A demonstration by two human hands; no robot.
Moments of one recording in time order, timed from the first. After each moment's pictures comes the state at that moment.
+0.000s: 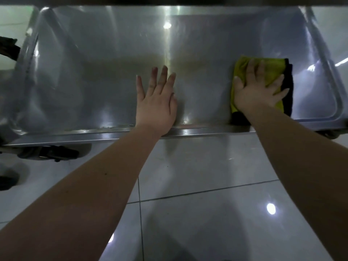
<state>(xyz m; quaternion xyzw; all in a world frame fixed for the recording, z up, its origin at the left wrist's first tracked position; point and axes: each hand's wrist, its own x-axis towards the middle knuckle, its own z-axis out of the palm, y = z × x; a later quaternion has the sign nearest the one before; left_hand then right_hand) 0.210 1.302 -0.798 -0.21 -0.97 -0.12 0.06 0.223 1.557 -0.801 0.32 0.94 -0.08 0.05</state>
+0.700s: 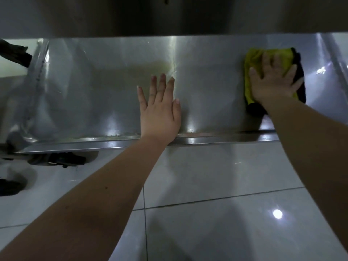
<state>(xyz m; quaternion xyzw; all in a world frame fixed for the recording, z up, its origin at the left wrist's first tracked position) 0.210 1.302 -0.798 -0.15 -0.97 -0.16 0.08 0.184 1.599 -0.797 0.31 0.95 -0.08 0.08</state>
